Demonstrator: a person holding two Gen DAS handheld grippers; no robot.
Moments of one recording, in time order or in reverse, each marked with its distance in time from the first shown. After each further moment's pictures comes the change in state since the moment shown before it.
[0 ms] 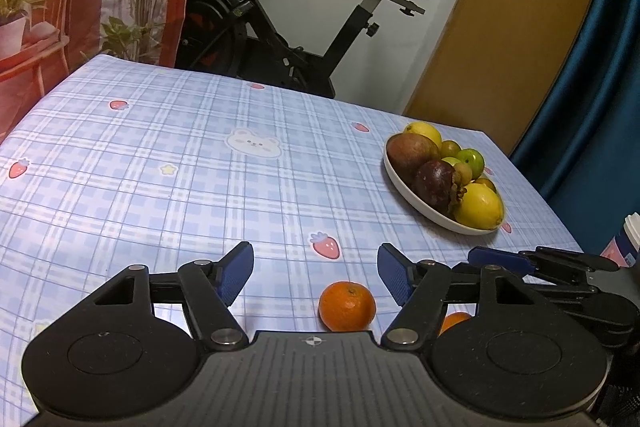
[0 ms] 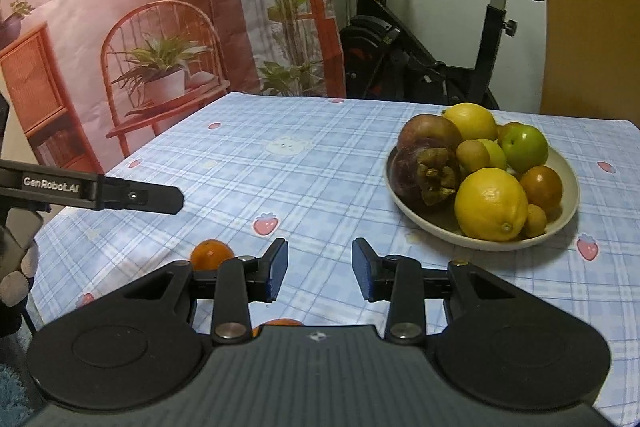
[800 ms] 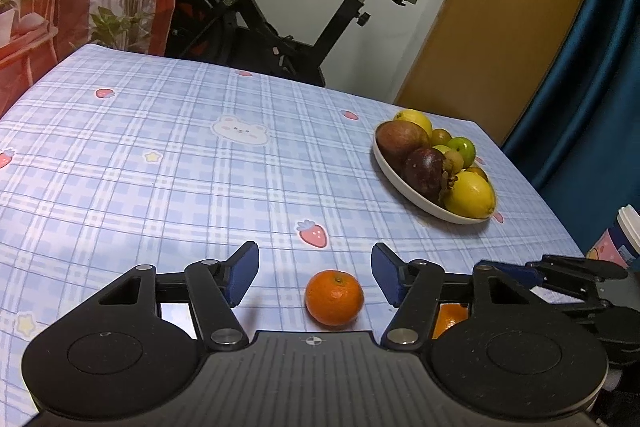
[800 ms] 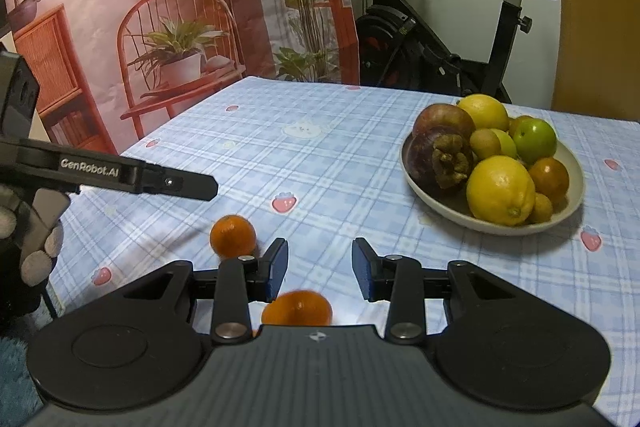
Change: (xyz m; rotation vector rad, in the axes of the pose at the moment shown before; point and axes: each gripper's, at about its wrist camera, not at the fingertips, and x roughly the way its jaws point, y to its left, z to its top) left arm 0.006 -0.003 -0.005 0.004 0.028 -0.037; right arm -0.014 0.009 -0.006 -0.028 0.045 0.024
